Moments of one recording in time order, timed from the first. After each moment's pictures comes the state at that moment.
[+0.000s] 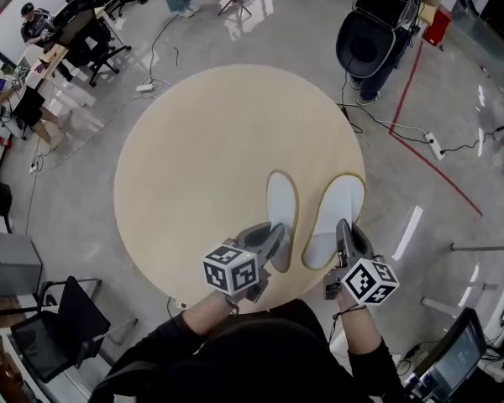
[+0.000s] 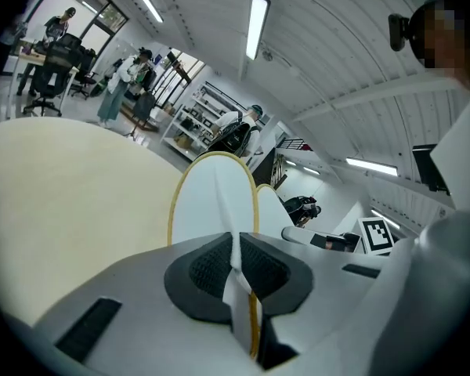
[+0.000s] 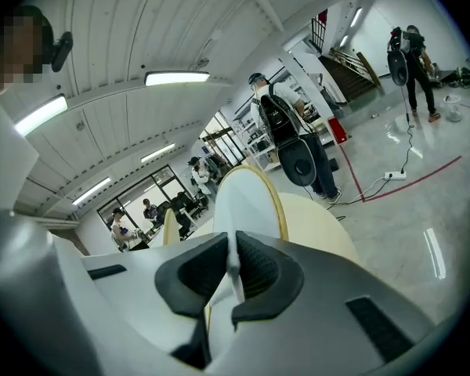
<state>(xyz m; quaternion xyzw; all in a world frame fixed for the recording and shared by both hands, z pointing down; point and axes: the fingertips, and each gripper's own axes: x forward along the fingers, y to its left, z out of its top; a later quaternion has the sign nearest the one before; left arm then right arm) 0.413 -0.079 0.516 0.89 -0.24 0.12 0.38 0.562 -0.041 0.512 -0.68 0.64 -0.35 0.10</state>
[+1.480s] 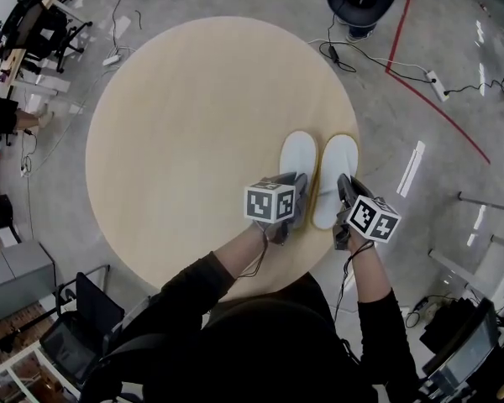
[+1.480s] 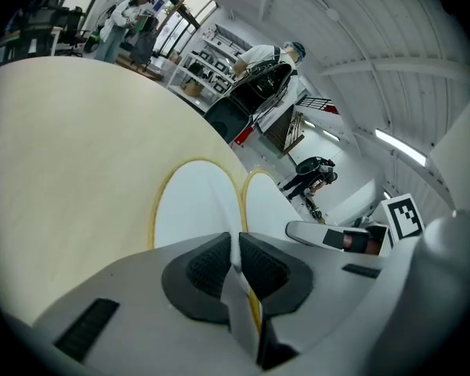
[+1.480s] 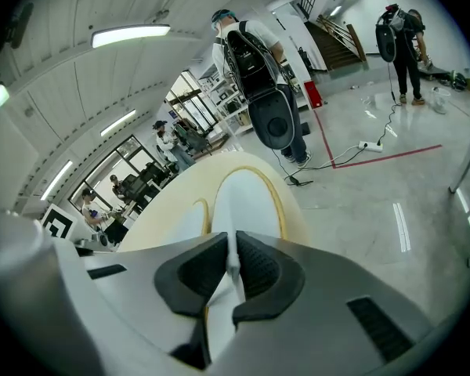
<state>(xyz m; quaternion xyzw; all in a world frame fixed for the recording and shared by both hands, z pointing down) 0.558 -0.154 0.710 0.83 -0.20 0.28 0.44 0.658 -0.113 0.700 -0.67 0.57 -0.47 0.00</state>
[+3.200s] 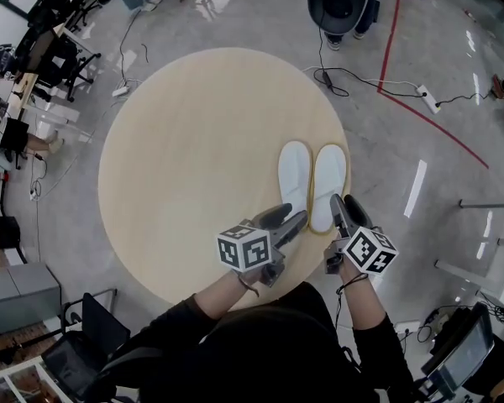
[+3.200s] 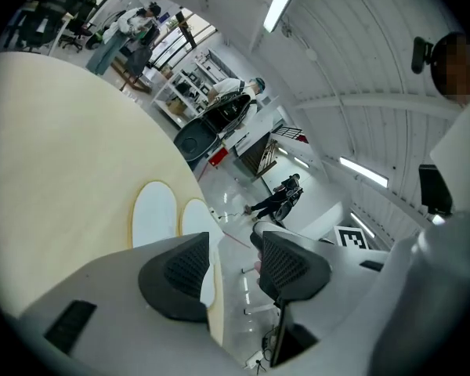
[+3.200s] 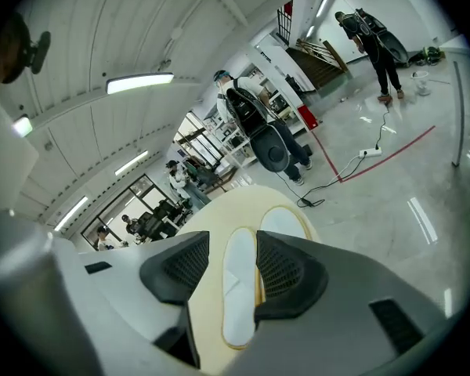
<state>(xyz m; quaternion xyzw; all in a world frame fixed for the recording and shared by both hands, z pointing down) 0.528 -0.076 0.591 0.86 -0.15 0.16 0.46 0.643 -0.054 0.612 -0.70 0.57 -0.41 0.13</state>
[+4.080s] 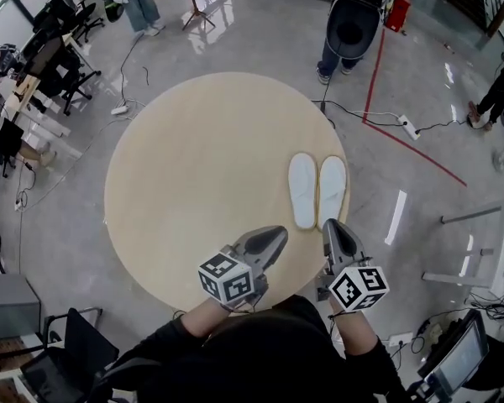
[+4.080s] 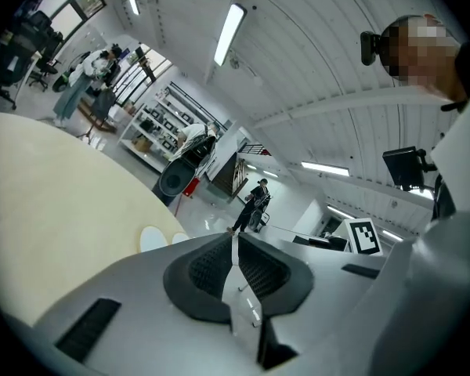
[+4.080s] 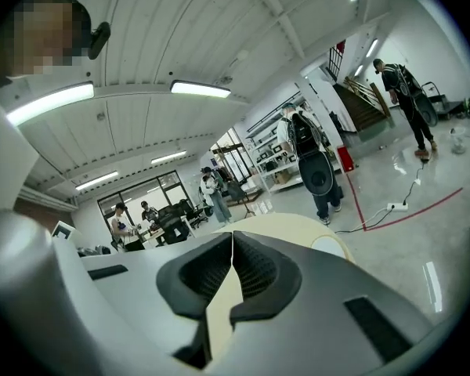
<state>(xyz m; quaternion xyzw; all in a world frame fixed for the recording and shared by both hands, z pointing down) 0.399 -0.033 0.468 0.93 -0.10 0.06 0.34 0.500 -0.005 0.461 -0.70 0.66 -0.25 0.09</state>
